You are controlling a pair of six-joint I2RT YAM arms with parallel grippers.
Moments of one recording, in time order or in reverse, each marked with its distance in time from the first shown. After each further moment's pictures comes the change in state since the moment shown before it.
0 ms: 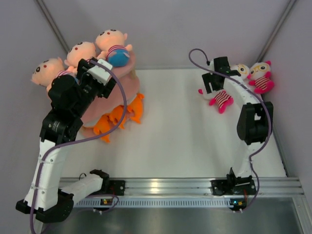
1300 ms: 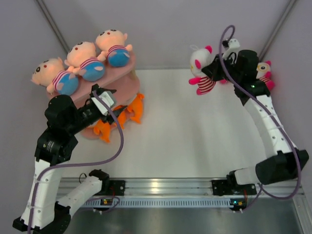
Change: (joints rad) left arm 0.000 -0.175 -0.165 -0.108 0.459 0.003; right arm 0.057 -0.411 -0.116 0.147 -0.401 0.220
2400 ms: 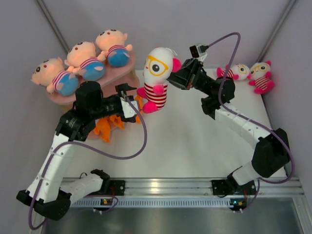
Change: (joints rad) left arm -0.101 0.158 -0.042 -0.017 0.140 0.429; right arm 0.367 0.000 -0.319 1.622 -0.462 1.590
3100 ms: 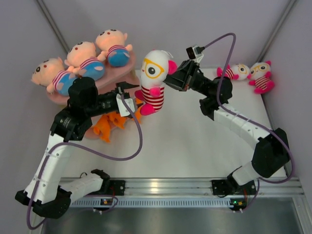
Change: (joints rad) left arm -0.011 0.027 0.123 0.008 0.072 -0.024; right arm 0.021 0.000 0.000 -0.048 -0.005 -0.041
